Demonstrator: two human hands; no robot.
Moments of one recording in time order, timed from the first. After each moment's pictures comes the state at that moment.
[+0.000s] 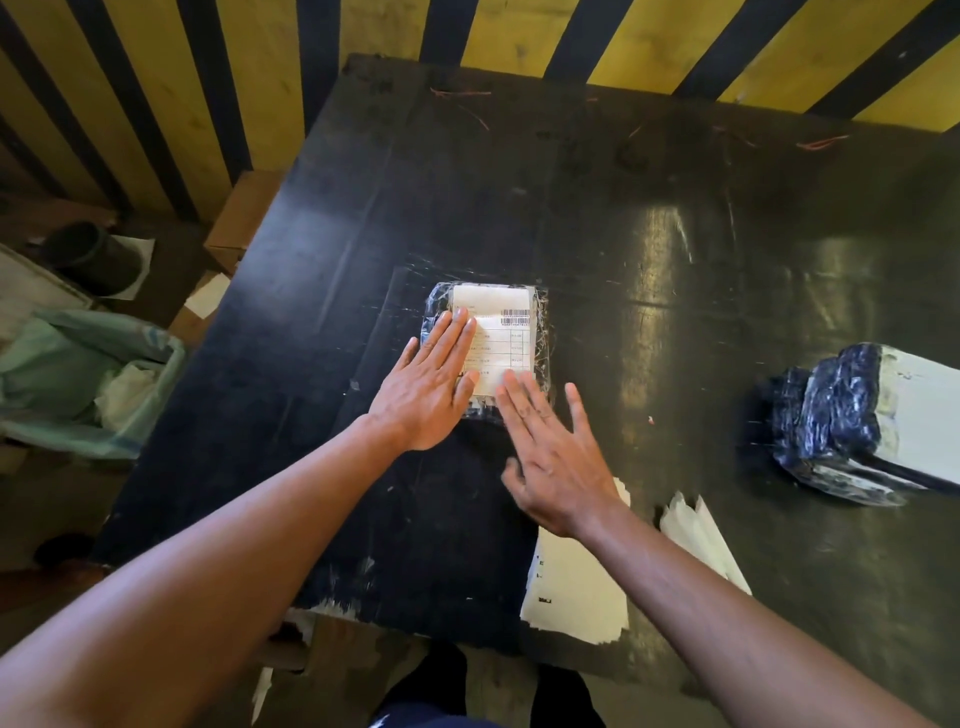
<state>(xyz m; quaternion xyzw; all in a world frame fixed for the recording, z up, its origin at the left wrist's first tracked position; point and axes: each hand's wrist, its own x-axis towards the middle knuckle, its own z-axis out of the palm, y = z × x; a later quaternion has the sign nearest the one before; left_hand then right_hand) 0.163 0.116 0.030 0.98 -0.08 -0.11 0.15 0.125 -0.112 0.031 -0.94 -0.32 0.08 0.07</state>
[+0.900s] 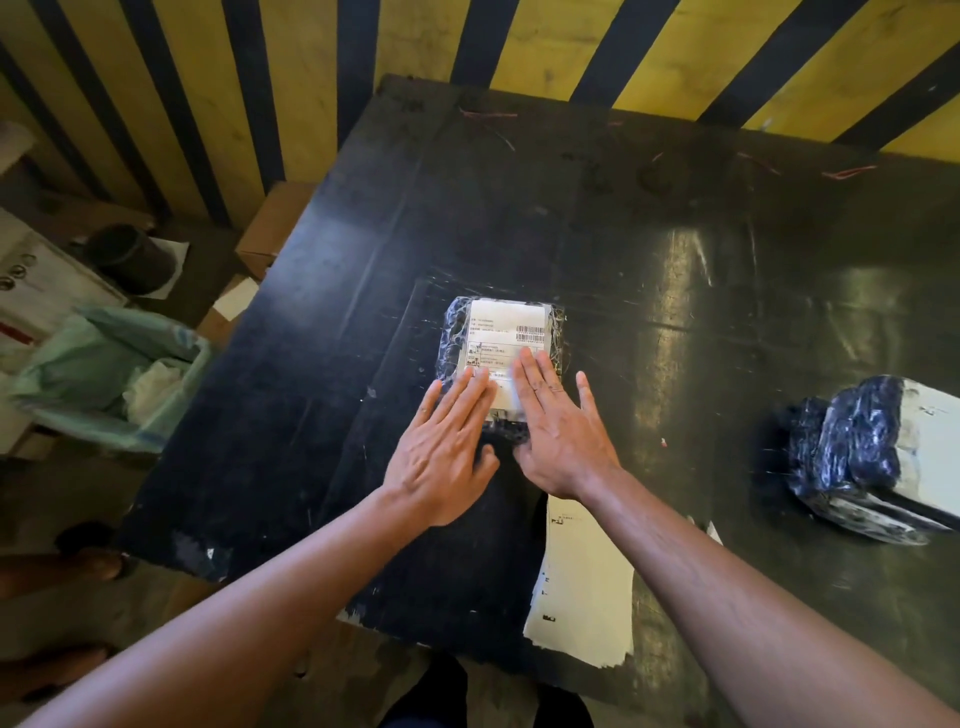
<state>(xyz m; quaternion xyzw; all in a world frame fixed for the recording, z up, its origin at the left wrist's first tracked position) 0.098 0.088 0.043 0.99 -0.08 -0.06 0.10 0.174 -0.096 0.034 -0.94 -0.30 0.13 0.09</state>
